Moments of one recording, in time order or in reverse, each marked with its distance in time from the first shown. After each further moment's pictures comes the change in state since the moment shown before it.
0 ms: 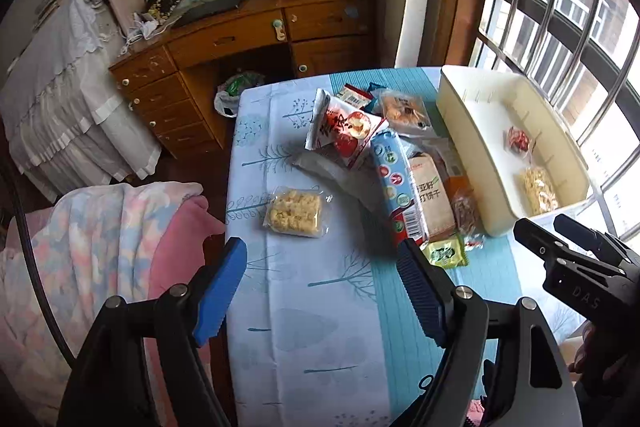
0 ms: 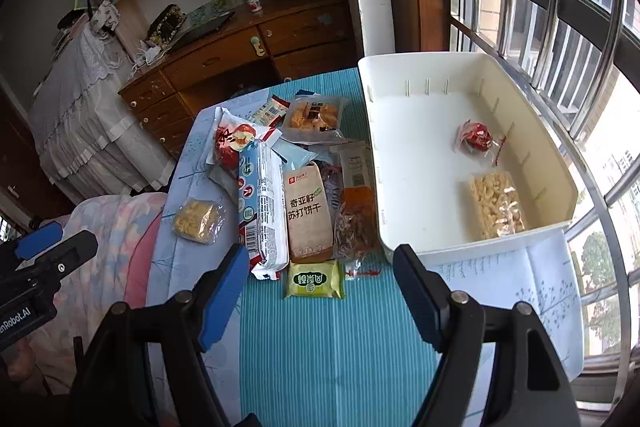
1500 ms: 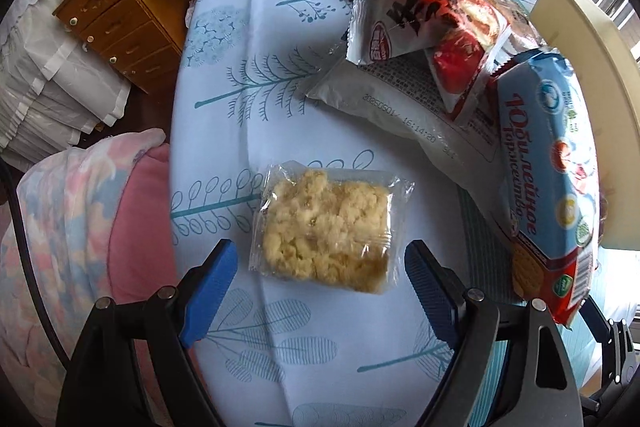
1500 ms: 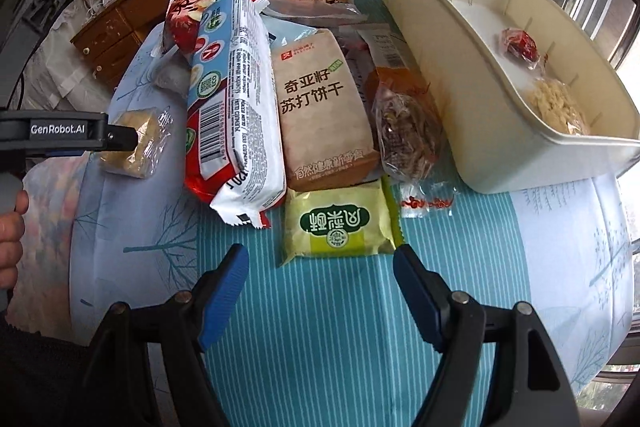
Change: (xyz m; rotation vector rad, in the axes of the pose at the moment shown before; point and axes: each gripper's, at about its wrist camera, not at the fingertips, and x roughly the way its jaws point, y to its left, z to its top) left arm 0.250 0.042 0.030 0.016 0.338 -0.034; right arm 0.135 0.041 -0.060 -0.021 0.167 -0.149
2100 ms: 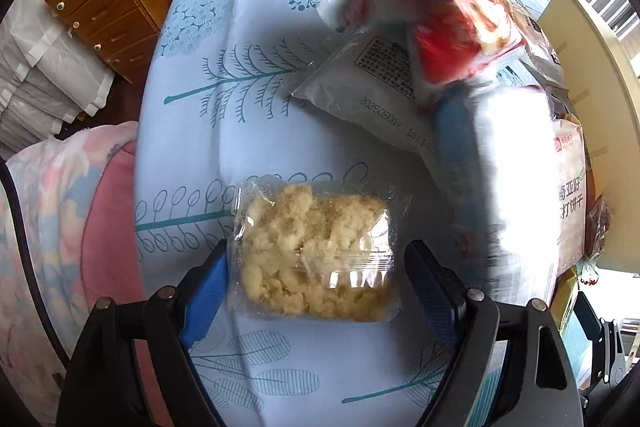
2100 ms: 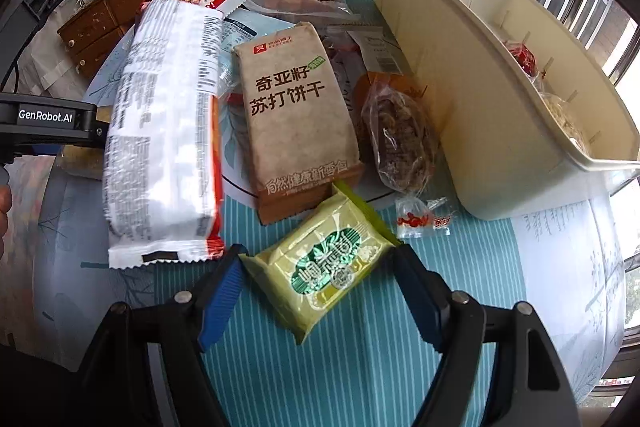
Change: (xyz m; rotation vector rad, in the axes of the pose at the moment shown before) left arm 0.030 0.016 0.013 -0.037 0.013 -0.081; right arm 0.023 0.000 0.006 -0.029 -0.041 -0.087
